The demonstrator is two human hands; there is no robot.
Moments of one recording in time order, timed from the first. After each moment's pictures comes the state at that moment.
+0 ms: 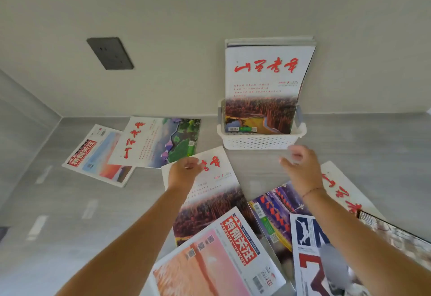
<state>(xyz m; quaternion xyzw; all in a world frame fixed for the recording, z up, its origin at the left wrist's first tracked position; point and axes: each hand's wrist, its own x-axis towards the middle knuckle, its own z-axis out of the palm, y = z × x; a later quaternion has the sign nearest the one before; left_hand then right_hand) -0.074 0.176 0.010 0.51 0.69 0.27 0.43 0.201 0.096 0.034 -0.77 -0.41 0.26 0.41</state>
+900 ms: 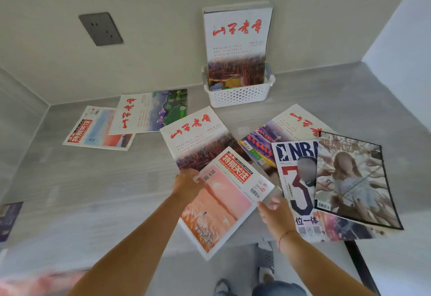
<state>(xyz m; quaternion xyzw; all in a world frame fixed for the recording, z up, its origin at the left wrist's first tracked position) -0.138 0.016 -0.009 0.68 0.63 0.05 0.38 0.043 -0.152 -0.014 -0.80 -0.20 0.43 0.37</state>
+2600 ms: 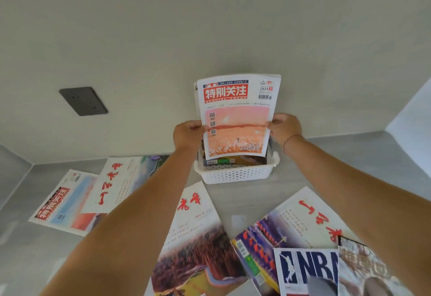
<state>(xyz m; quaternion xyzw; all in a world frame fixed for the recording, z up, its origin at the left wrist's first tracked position) 0.054 0.280 0.131 0.53 0.60 0.39 0.44 0.271 0.213 0.127 -0.76 -0.36 0.28 0.47</state>
